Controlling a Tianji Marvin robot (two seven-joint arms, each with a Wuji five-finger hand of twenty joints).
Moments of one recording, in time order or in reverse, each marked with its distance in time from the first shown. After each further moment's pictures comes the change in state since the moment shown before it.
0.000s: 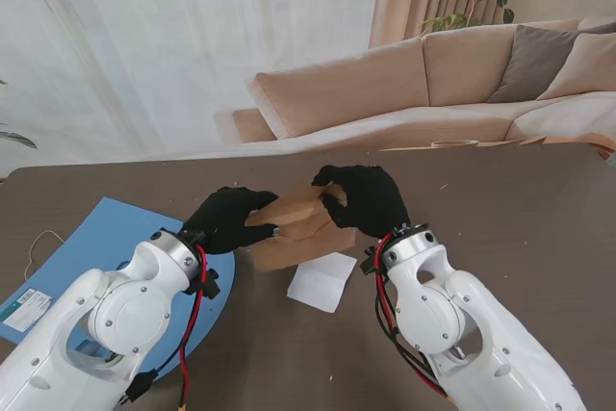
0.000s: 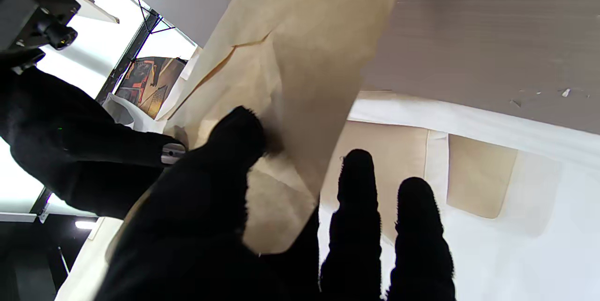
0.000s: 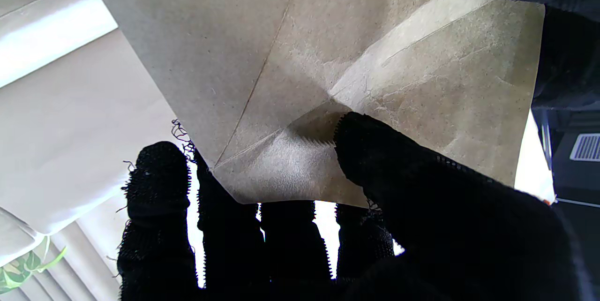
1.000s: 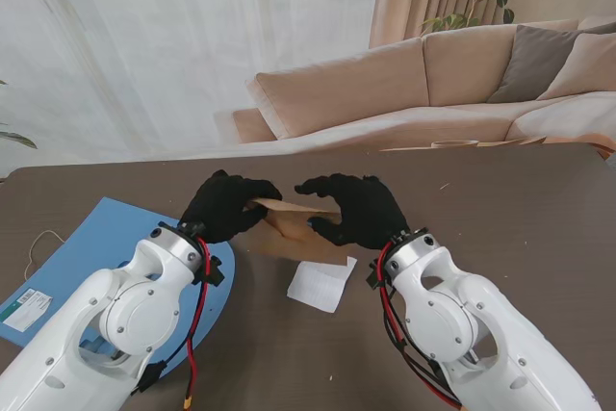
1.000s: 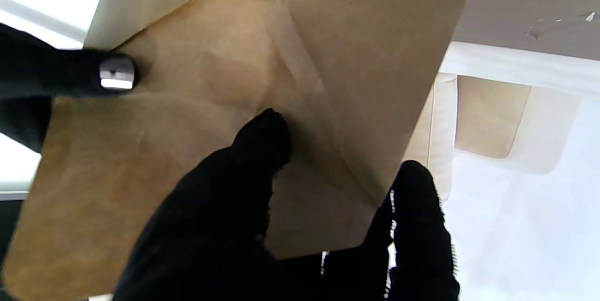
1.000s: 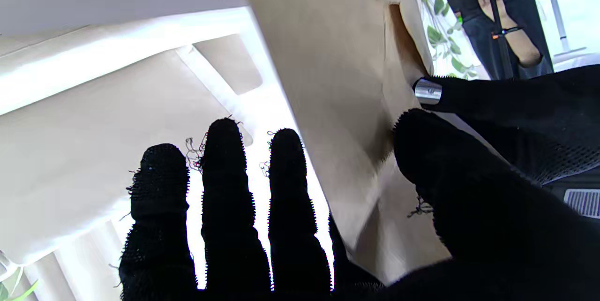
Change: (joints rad) left arm -0.013 -0.020 0.019 0.025 0.078 -0.026 0.156; right arm -0.042 0.034 0.032 -0.081 -0.045 -0.006 0.182; left_hand 0.091 -0.018 0.073 -0.052 0.158 -0.055 0.140 0.232 0.138 0.045 0.061 0.133 0.220 0.100 0.429 0.163 0.040 0.030 0.492 -0.091; right_hand -0.211 0.016 -0.139 0.123 -0.243 0.127 -0.453 -0.252 -0.294 -0.062 -0.343 -0.246 -0.171 0.000 -0.439 -0.126 -0.095 -0.012 -0.141 0.002
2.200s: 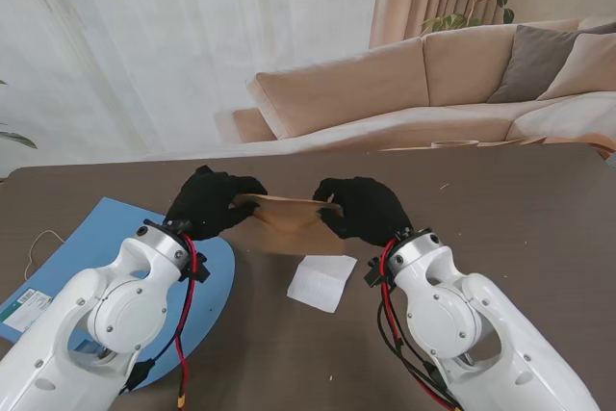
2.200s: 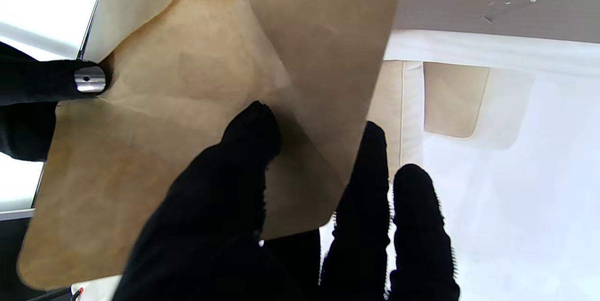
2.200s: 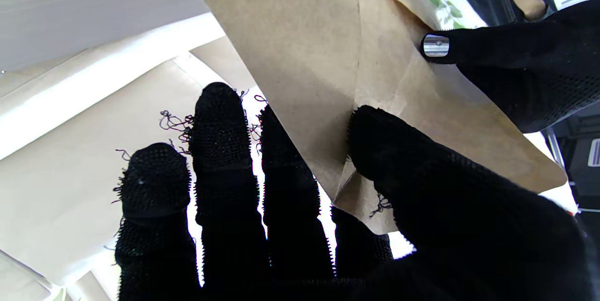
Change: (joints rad) left arm 0.027 0.000 -0.066 -0.006 0.062 -0.017 -0.025; right arm -0.006 -0.014 0.011 0.002 0.139 0.037 -0.017; left_hand -0.002 0.001 -0.117 0.015 -0.048 -0.020 0.067 -0.145 0.027 -0.035 -0.049 0.067 -0.039 -0.024 -0.071 -0.007 -0.037 0.000 -0.005 -0.011; right_hand 0.177 -0.039 0.099 -0.101 0.274 -0.078 0.439 0.058 0.411 0.016 0.269 0.196 0.315 -0.003 0.377 0.105 0.233 0.021 0.224 0.024
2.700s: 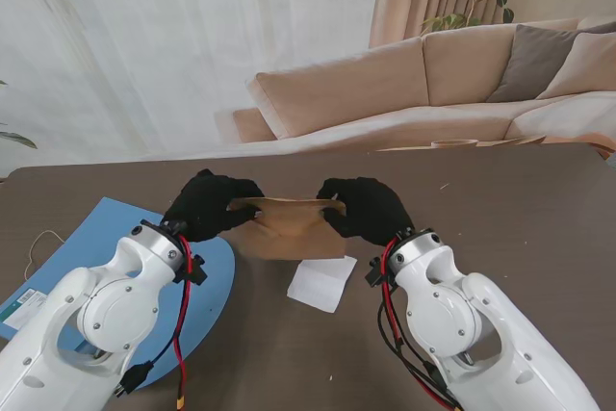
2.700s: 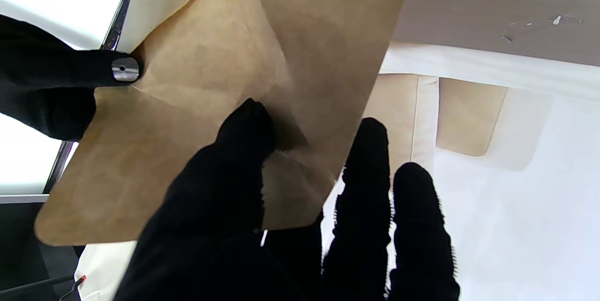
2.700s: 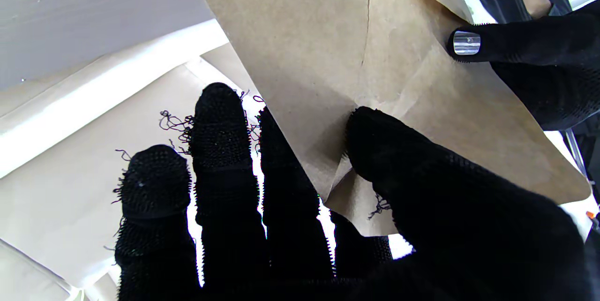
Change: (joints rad) left arm 0.009 0.005 -0.026 0.000 -0.090 -0.042 -0.032; right arm 0.002 -0.001 0.001 0.003 0.015 0.031 0.007; left_hand 0.002 0.017 -0.072 0.012 0.051 0.089 -0.015 -0.132 0.049 0.014 0.051 -0.194 0.026 0.004 -0.007 -0.051 0.014 0.000 0.000 0.000; right_hand 0.002 0.003 0.010 0.000 0.000 0.011 0.006 0.026 0.000 0.006 0.001 0.009 0.000 0.000 0.003 0.008 0.000 0.000 0.010 0.010
